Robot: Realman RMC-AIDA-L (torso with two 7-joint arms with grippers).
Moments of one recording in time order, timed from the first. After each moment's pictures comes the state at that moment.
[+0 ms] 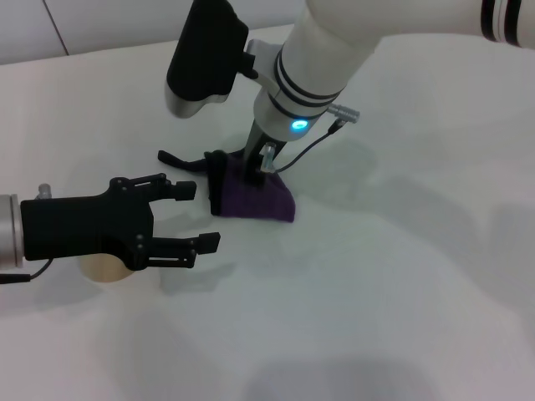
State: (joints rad) left arm -0.53 -2.08 0.90 0.73 1.95 1.62 -1.39; right arm 1.20 2.03 -2.04 -0.69 -2.22 -0.94 2.60
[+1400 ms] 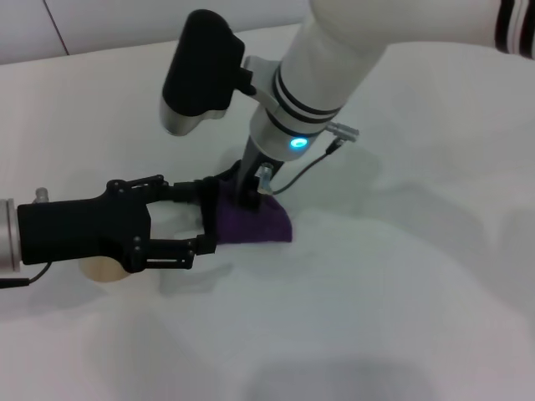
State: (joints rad) left arm -0.51 -2.08 0.90 0.72 1.94 1.62 -1.38; right arm 1.15 2.02 -2.04 -0.80 -2.18 -1.01 2.60
